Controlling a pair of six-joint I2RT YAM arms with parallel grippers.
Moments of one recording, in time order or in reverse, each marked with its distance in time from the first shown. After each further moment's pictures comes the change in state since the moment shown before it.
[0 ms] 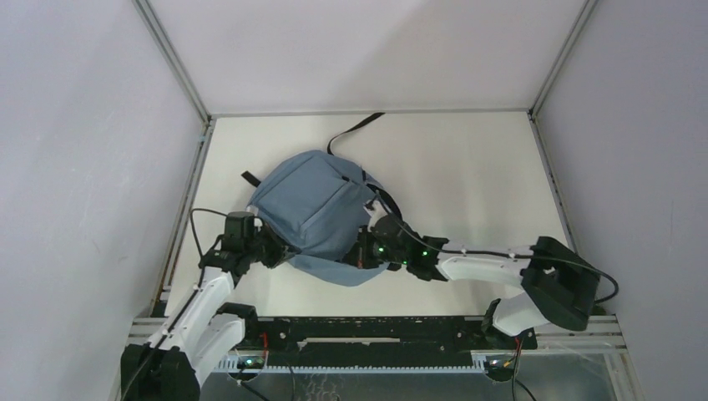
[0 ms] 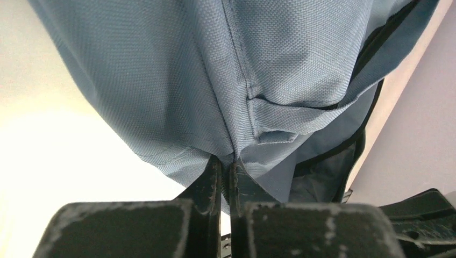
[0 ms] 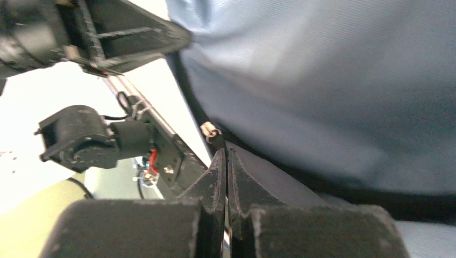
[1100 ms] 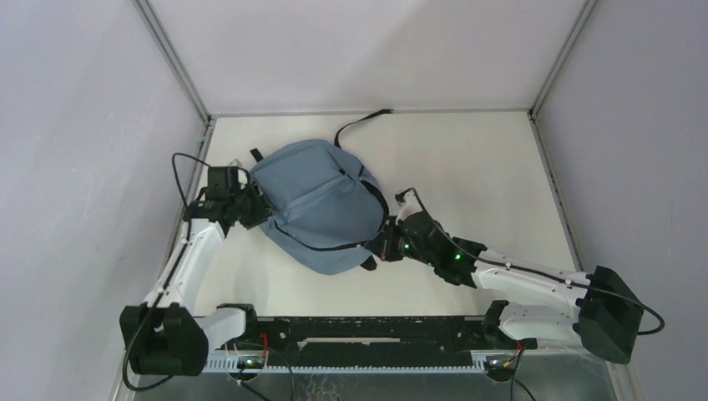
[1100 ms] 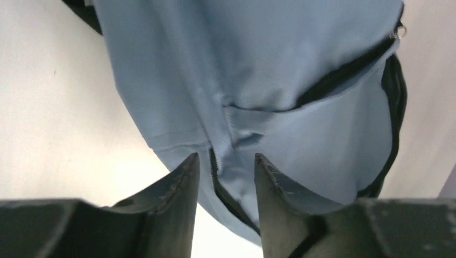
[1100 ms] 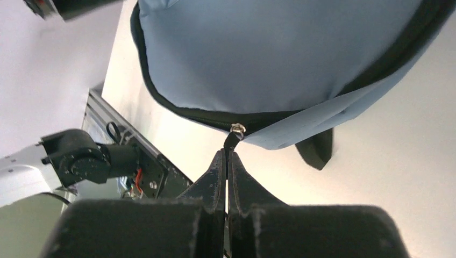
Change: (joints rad) left arm 0.121 0.303 0.460 -0.228 -0.164 0.306; right arm -0.089 -0.365 -0.113 -0.196 0.164 -0.073
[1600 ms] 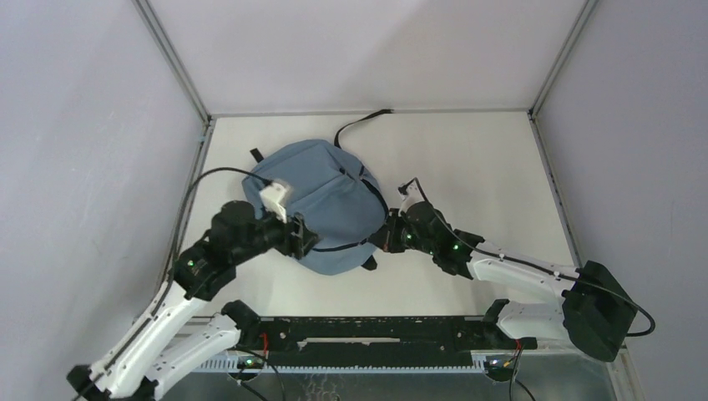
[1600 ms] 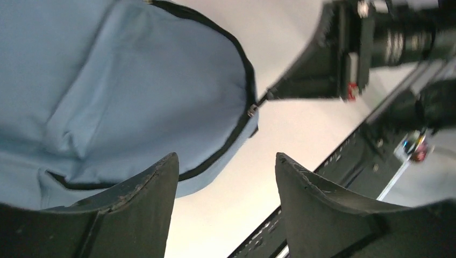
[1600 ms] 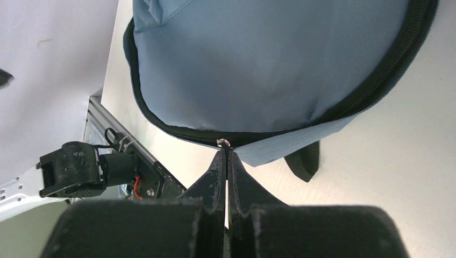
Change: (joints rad) left arm -0.521 -0.478 -0.028 0.048 0.029 0.314; right arm -0.072 0.084 0.001 0.052 -0.104 -0.003
